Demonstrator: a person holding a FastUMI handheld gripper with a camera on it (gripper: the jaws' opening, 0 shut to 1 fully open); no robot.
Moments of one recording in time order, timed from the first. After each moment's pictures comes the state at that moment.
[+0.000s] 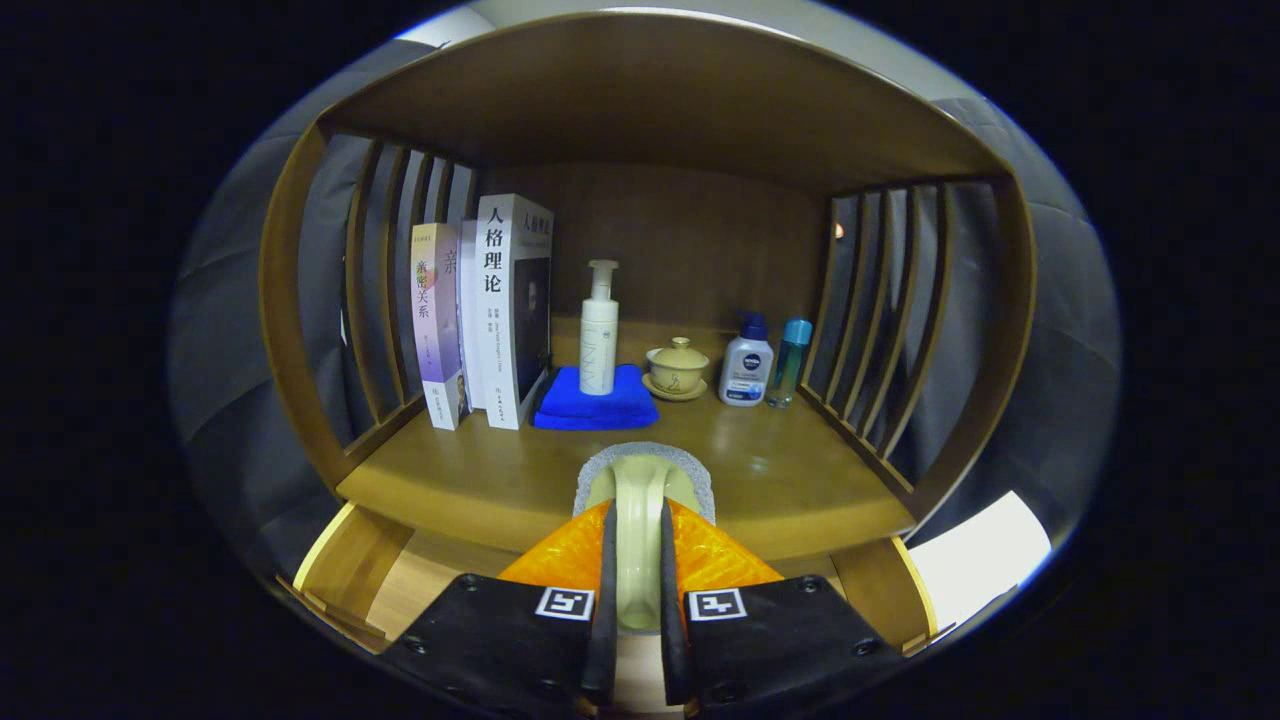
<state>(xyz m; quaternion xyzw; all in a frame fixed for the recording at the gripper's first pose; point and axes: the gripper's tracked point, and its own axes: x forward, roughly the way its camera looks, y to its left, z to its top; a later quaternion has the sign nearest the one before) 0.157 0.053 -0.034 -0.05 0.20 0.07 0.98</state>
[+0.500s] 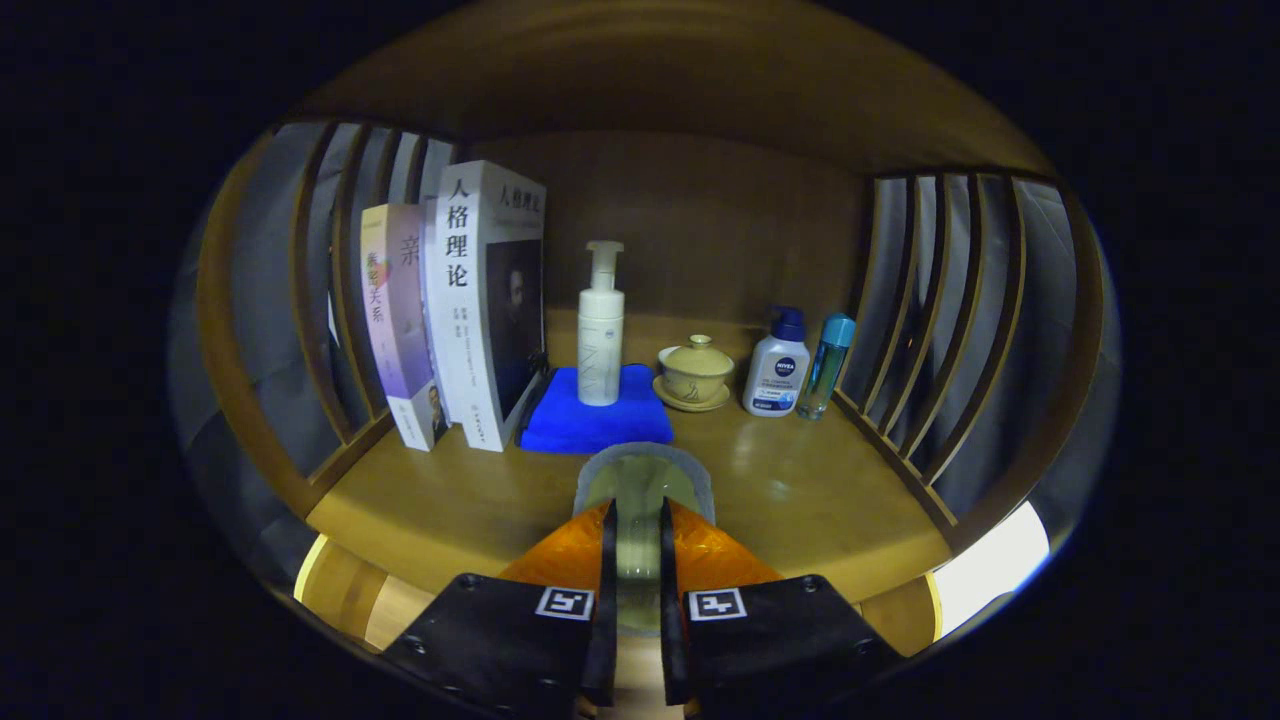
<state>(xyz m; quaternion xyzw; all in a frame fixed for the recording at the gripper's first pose) 0.218 0.054 -0.048 -0.04 0.24 0.07 0.97</state>
